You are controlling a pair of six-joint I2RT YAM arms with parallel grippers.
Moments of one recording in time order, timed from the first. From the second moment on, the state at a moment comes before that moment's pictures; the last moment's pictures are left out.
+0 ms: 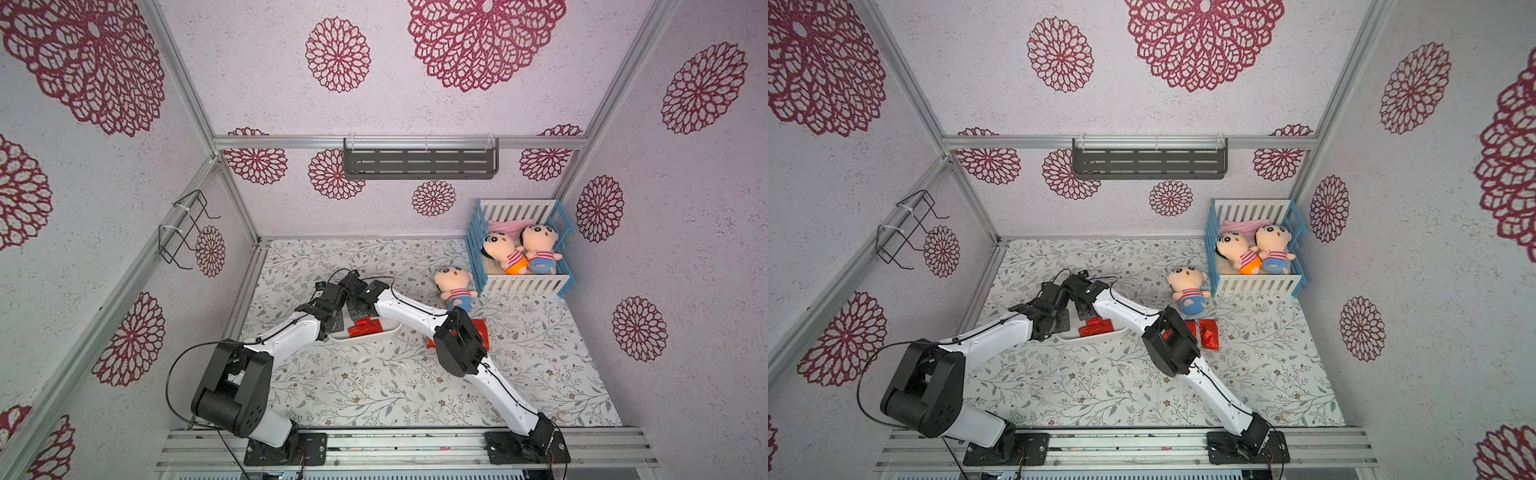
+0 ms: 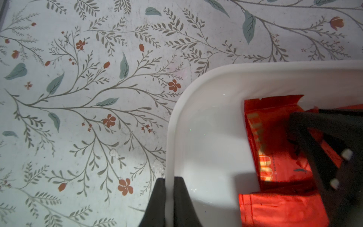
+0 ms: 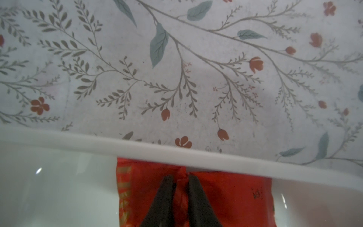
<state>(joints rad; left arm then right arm) -0.38 1.53 0.87 -0.46 -0.37 -0.50 0.90 2.54 2.29 -0.87 0.33 0.46</state>
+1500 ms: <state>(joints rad) -0.38 1.54 0.87 -0.46 -0.38 -0.50 0.92 1.38 0.90 -0.70 0.10 -0.20</state>
